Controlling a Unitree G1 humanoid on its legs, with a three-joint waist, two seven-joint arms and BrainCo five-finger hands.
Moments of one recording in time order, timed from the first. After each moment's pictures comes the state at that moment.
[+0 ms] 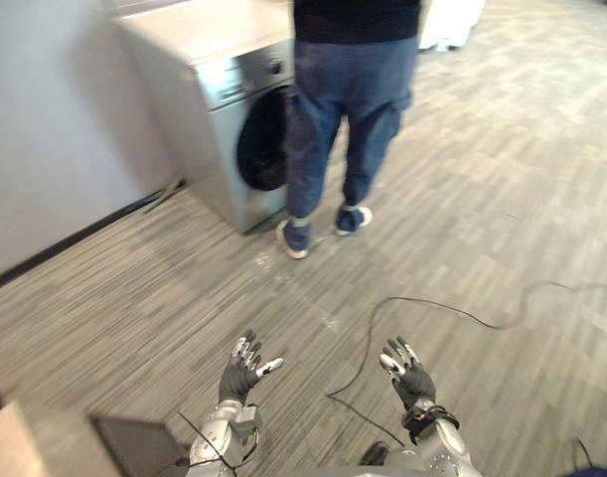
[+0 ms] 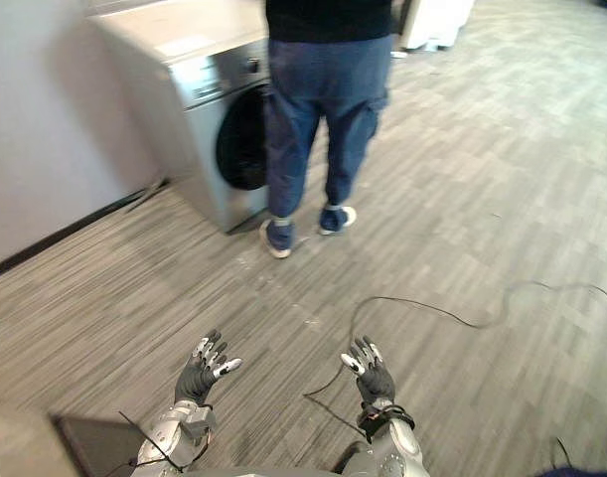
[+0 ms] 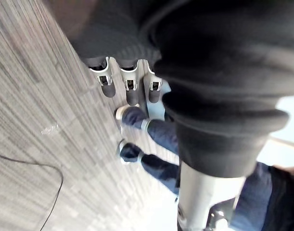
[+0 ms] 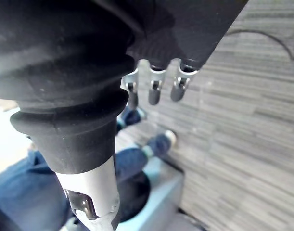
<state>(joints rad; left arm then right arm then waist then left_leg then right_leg) 0.31 0.02 -0.09 0.22 -0.34 -0.13 -0.04 0.19 0.03 -0.03 0.43 0.55 -0.10 0.22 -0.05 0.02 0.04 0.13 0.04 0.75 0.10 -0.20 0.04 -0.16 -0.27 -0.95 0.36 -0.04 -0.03</state>
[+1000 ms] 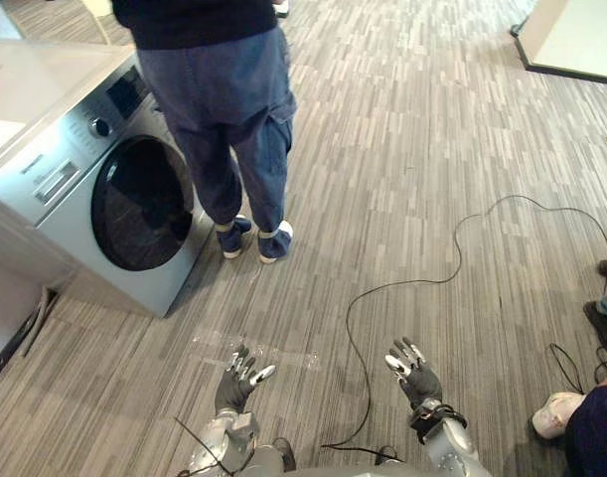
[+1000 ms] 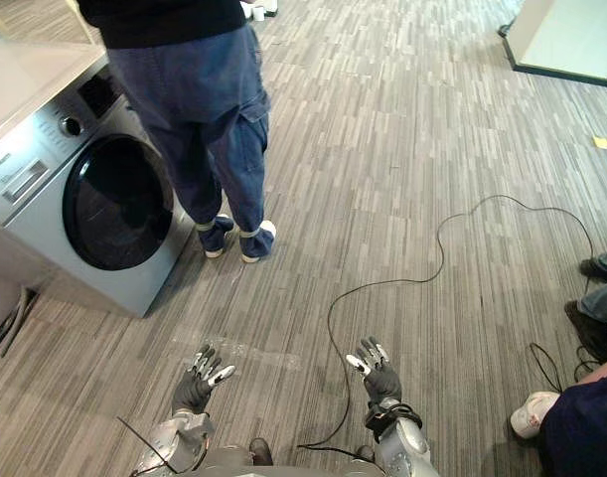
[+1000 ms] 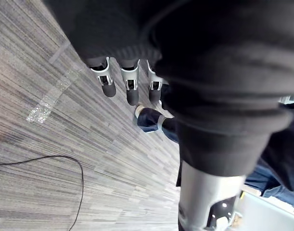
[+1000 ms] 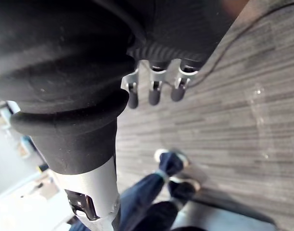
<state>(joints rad) 0.33 0.02 -0.08 0.33 -0.40 -0.14 -0.02 0.25 -0.02 -0.03 0.45 0.56 -0.09 0.19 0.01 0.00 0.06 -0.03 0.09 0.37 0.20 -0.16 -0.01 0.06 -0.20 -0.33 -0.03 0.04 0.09</state>
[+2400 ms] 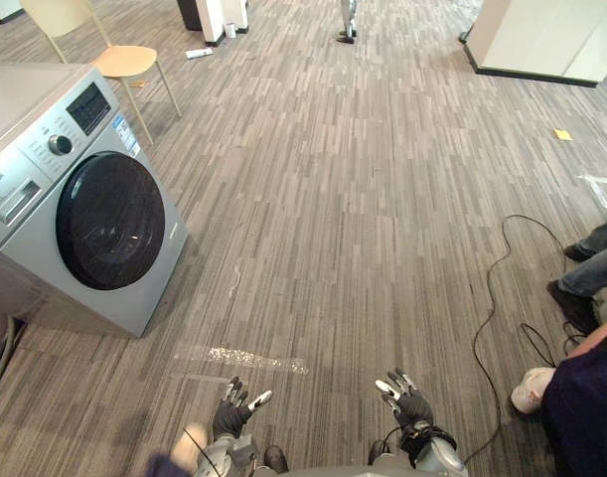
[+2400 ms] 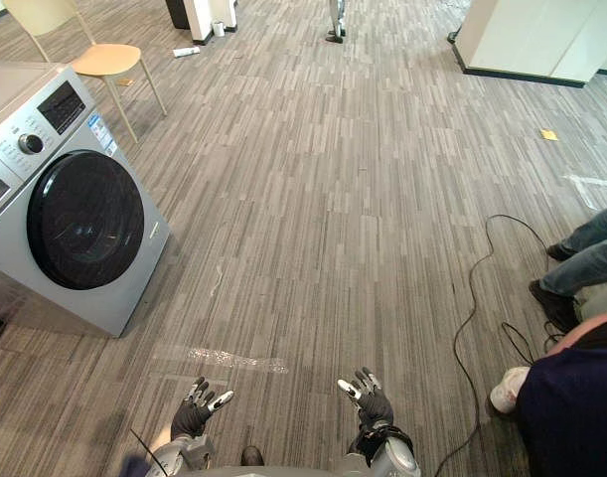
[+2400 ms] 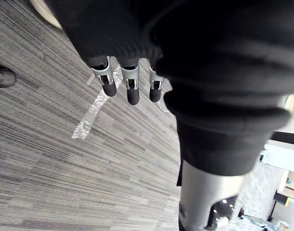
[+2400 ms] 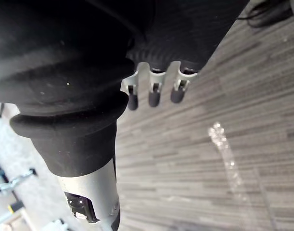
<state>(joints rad) 0.31 0.04 -0.07 0.45 -0.39 -0.17 0.08 0.22 -0.05 0.04 0.57 0.60 -0.11 0.09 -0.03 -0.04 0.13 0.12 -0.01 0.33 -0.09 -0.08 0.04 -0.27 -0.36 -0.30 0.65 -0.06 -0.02</state>
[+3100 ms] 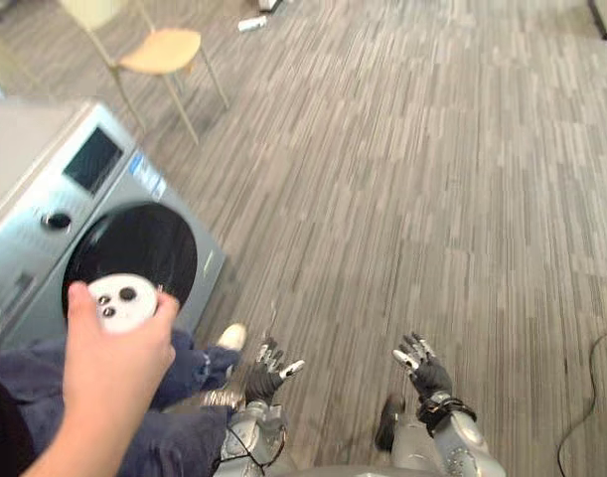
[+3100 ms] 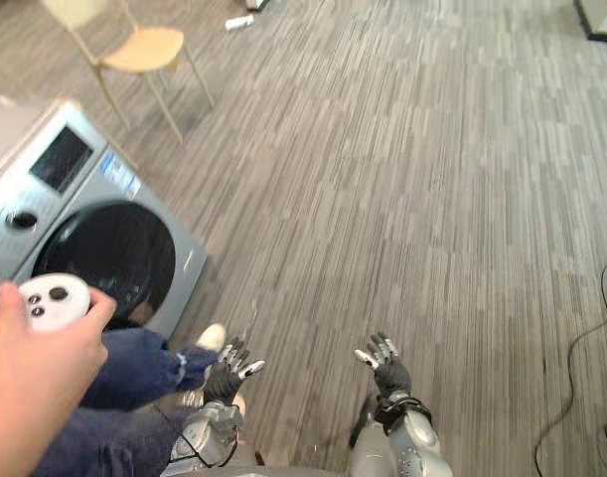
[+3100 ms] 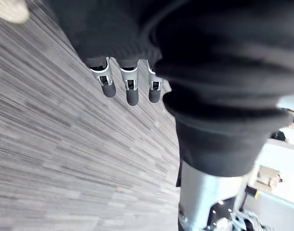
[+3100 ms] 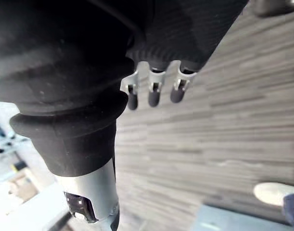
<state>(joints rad) 0.27 -0.02 -0.14 0.33 -0.43 -0.19 -0.02 0.17 -0.14 0.06 0.45 0.68 -0.13 0.15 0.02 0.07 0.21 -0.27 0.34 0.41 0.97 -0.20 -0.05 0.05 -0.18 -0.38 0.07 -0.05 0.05</state>
